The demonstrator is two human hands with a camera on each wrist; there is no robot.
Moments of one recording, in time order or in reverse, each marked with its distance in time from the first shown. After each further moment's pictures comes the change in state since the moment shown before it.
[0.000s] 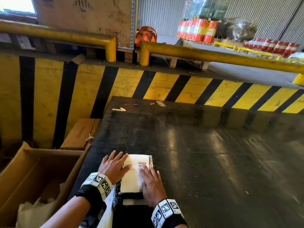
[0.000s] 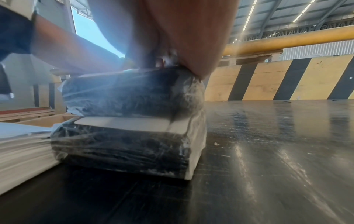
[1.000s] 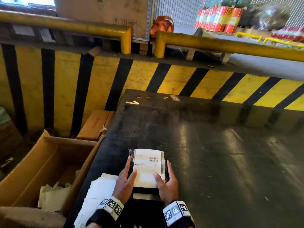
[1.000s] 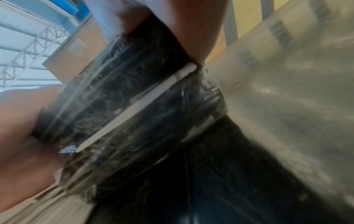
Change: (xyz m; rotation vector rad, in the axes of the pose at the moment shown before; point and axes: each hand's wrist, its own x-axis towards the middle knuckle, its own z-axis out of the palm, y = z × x) left_hand -0.054 0.019 0.049 -1.167 0.098 -0.217; right_hand 0.003 0.018 0.031 0.995 0.331 0.355
